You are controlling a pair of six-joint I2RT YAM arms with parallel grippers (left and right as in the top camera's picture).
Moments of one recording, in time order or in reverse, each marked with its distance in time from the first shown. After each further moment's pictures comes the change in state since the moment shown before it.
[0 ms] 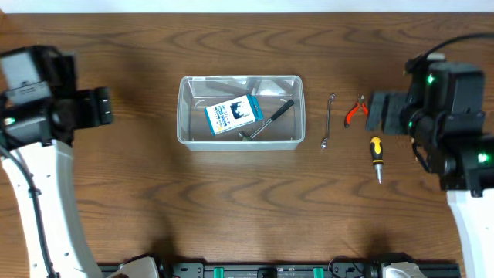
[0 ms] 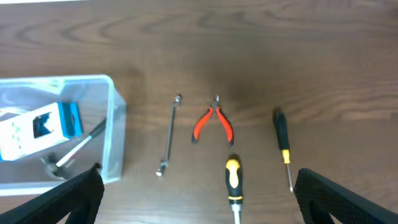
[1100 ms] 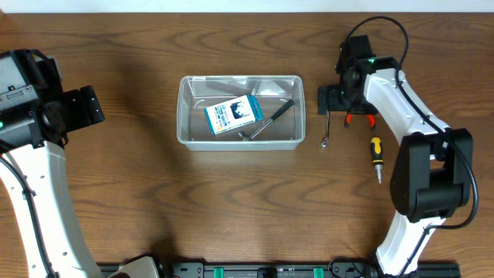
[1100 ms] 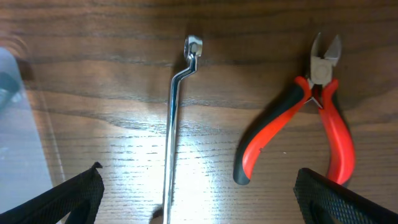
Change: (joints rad) left arm 0.036 0.000 -0.002 0.014 0.008 -0.062; right arm 0.042 0.796 0.076 0.145 -0.065 0.043
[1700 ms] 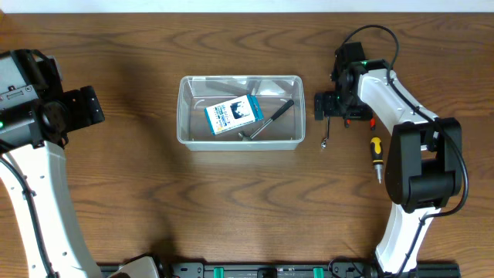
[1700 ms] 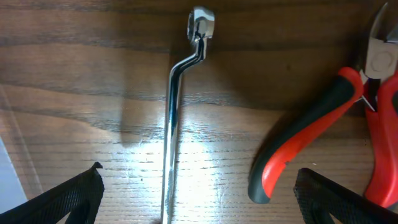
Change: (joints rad) left arm 0.000 0.000 0.000 -0.002 0.000 0.000; right arm 0.000 0.071 0.000 -0.001 -0.031 -0.004
